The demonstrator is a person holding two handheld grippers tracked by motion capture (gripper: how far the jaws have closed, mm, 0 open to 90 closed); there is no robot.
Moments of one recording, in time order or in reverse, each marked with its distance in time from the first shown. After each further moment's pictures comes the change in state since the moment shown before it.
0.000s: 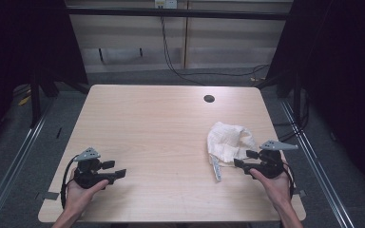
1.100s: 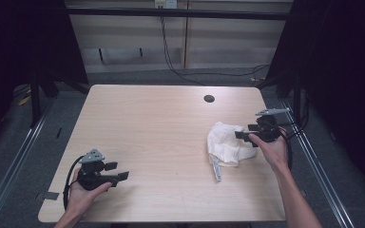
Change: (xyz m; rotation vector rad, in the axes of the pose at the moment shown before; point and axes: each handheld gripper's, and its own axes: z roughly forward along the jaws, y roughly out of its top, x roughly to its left) left arm -0.008 0.000 0.005 0.016 0.011 0.031; right arm -0.061 0.074 0.043 0.105 -0.053 -0.022
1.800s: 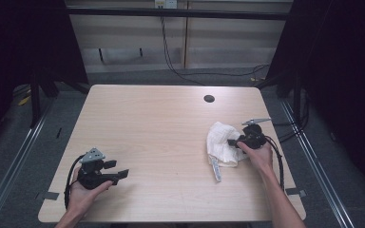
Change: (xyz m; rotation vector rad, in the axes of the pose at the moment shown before) left arm -0.002 0.002 0.001 -0.014 0.040 0.005; right arm 0.001 -0.032 0.057 0.088 -0.023 0.019
